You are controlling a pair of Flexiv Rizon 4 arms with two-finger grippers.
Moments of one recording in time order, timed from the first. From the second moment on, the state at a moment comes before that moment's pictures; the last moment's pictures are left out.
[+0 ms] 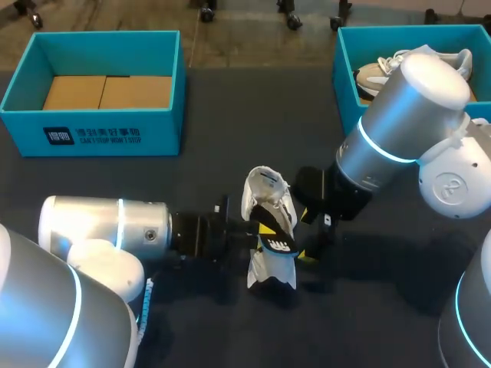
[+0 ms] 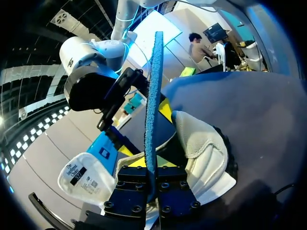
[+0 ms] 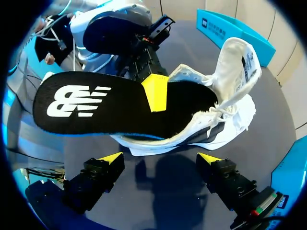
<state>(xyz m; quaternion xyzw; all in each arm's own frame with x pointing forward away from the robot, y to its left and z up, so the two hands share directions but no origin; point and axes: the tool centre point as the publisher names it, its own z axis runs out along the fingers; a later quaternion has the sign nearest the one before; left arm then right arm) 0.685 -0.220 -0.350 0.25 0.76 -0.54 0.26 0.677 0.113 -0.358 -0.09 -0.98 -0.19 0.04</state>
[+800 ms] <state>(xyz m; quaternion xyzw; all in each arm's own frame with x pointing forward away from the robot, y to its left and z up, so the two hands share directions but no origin) 0.661 -0.234 -0.318 0.31 0.71 -0.56 0.29 0.677 0.113 -0.358 -0.09 -0.98 -0.19 0.04</state>
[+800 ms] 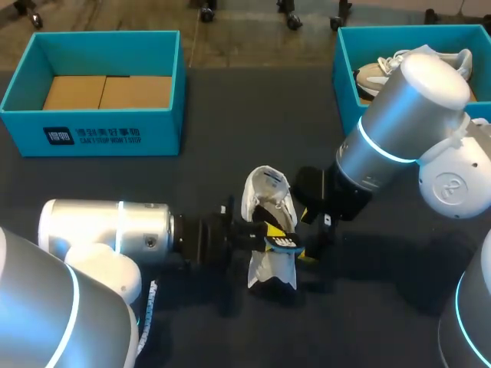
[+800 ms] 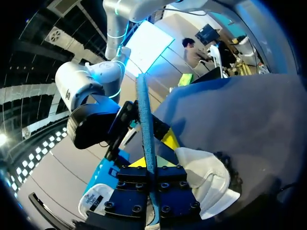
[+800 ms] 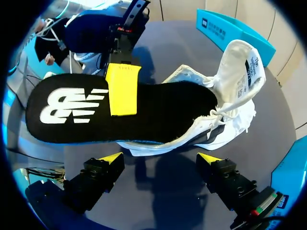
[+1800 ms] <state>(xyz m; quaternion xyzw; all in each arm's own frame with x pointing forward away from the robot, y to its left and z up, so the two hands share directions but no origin) 0.687 -0.235 -0.327 0.29 0.72 -0.54 0.32 0.677 0.113 -0.358 -0.09 -0.98 -0.19 0.04</state>
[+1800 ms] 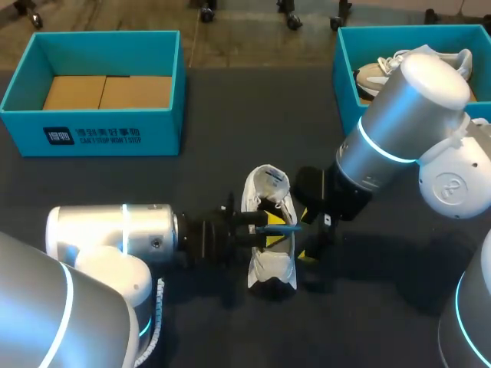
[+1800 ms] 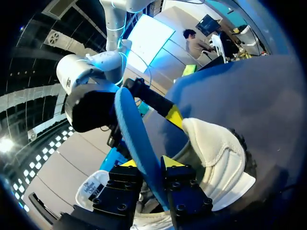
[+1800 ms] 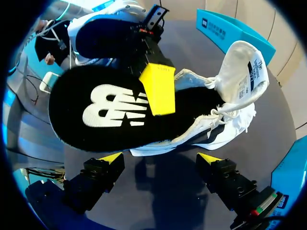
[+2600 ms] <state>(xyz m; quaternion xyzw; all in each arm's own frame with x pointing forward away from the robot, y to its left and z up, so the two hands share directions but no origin) 0.683 -0.226 -0.349 0.37 0.72 -0.49 0.32 0.677 0.113 -0.358 -0.09 -0.98 -0.19 0.04</state>
